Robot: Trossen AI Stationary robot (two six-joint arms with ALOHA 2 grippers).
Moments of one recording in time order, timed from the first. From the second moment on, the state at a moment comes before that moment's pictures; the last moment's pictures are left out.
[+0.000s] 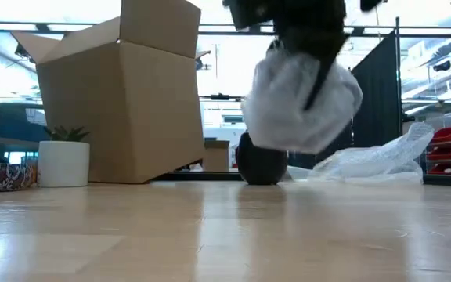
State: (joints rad) left arm -0.71 1.11 1.79 -0.88 -1.34 -0.15; right arm 0.32 2.01 1.79 -1.20 0.16 0.23
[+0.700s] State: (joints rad) left arm -0.27 1.10 1.93 -1.18 -1.16 -0.29; right arm 0.35 2.01 1.88 -1.20 0.19 0.21
